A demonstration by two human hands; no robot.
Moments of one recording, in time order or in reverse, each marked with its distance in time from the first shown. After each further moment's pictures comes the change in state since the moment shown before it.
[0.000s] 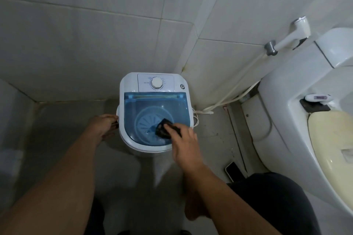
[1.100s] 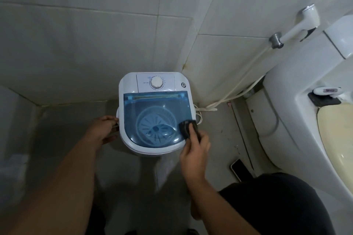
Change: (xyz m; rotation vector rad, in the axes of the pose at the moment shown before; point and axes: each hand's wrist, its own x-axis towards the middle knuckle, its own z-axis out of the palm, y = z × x) left_hand -0.001 0.004 0.001 0.054 0.020 -0.023; right_hand -0.022 -0.015 0.015 0.275 0.287 0.579
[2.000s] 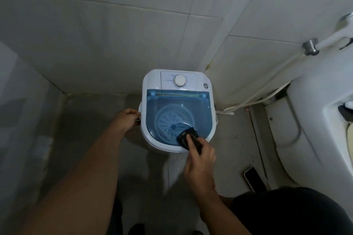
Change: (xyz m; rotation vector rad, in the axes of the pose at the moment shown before) left_hand -0.009 0.003 -0.002 -0.038 -0.059 0.037; right_hand -0.033 -0.008 0.006 -0.207 -0.145 -0.349
